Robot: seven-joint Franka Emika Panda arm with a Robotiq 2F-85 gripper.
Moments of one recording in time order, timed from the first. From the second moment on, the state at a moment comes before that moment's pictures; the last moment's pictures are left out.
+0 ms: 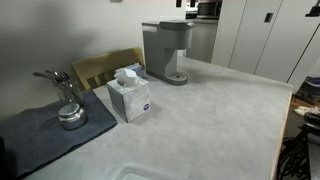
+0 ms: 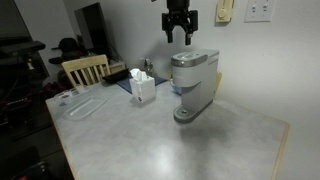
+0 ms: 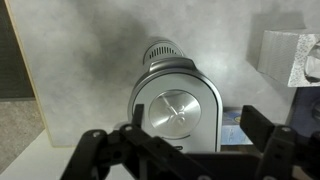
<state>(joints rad) -0.13 0.49 -0.06 -1.23 0.04 1.78 -0.11</state>
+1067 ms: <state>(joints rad) -0.14 0.51 -0.07 -1.24 0.02 1.87 -0.11</state>
